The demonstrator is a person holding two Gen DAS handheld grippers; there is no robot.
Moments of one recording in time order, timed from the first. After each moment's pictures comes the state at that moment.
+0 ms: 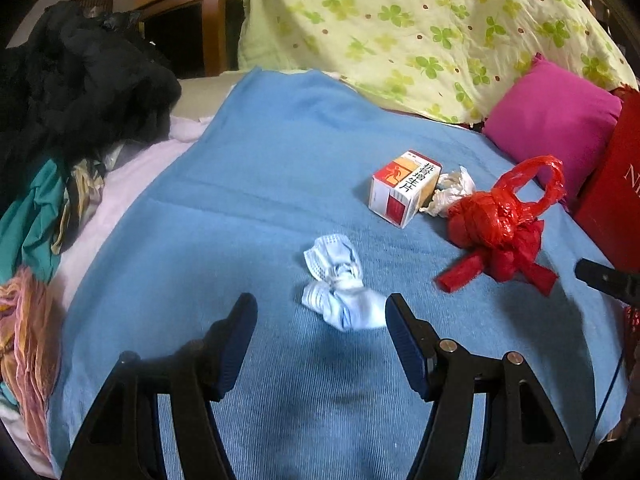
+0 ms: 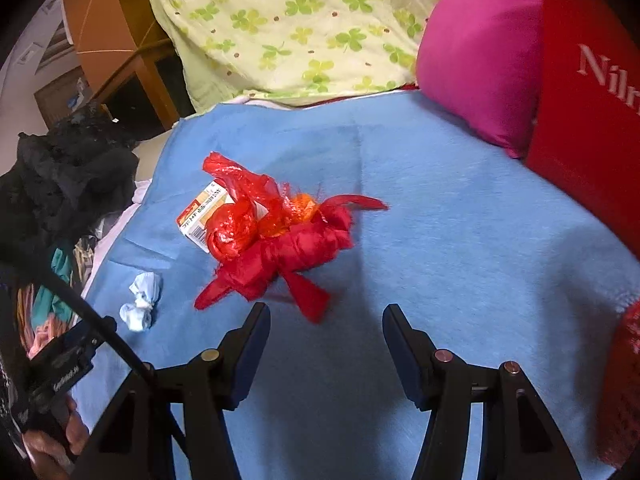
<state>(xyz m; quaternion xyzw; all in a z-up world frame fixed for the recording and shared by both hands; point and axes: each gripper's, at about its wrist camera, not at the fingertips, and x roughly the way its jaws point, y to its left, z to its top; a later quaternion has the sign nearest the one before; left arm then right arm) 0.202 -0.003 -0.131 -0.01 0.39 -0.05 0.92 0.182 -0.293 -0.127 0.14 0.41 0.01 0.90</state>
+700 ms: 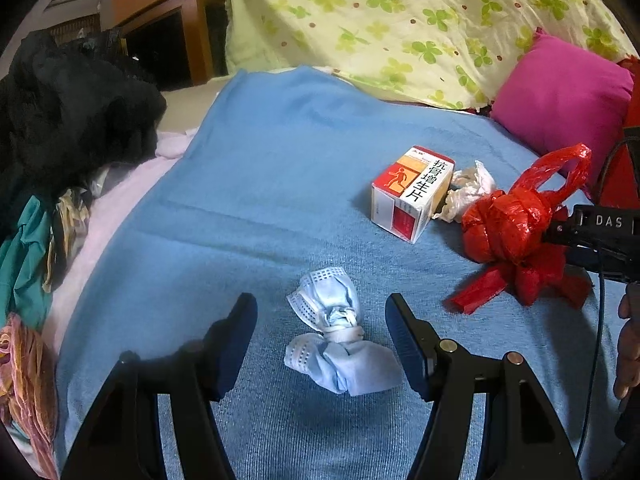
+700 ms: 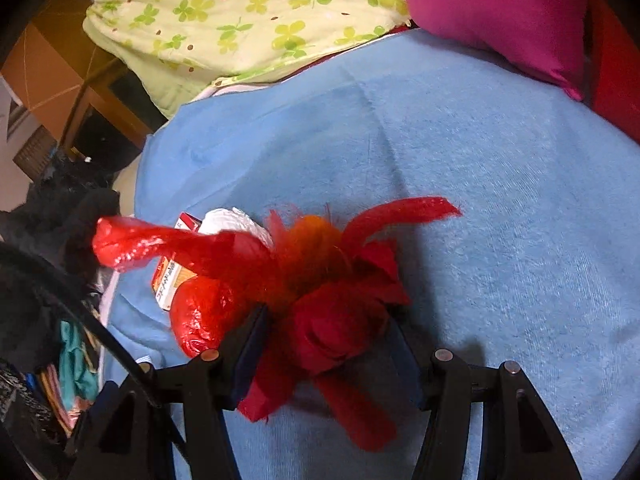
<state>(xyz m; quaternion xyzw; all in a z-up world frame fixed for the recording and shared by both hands) 0.242 -0.025 -0.144 0.04 0.39 -0.04 0.92 0.288 -0.284 -0.168 0.24 0.45 0.00 0.86</state>
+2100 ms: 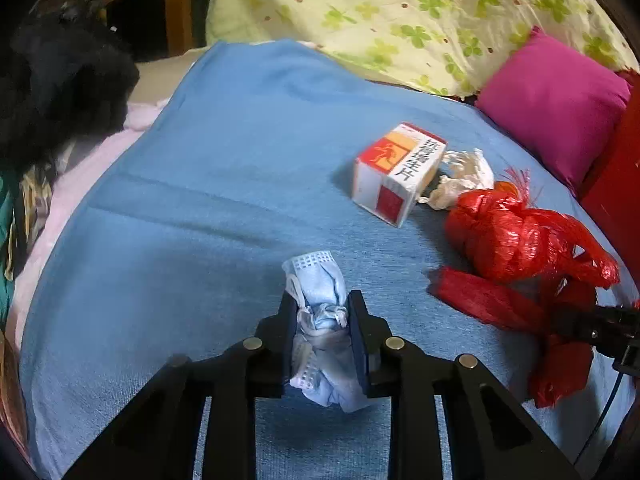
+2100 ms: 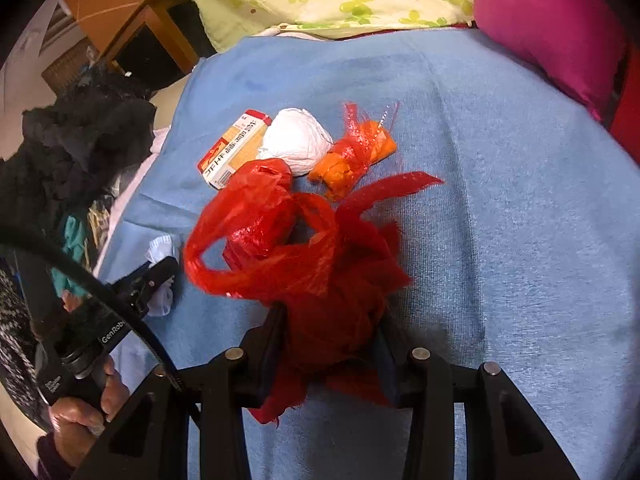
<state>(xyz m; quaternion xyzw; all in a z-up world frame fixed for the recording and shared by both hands) 0.256 -0.025 -0.159 0.01 0.43 -0.10 0.90 0.223 -0.241 -0.159 0.13 0.49 0.07 0.86</state>
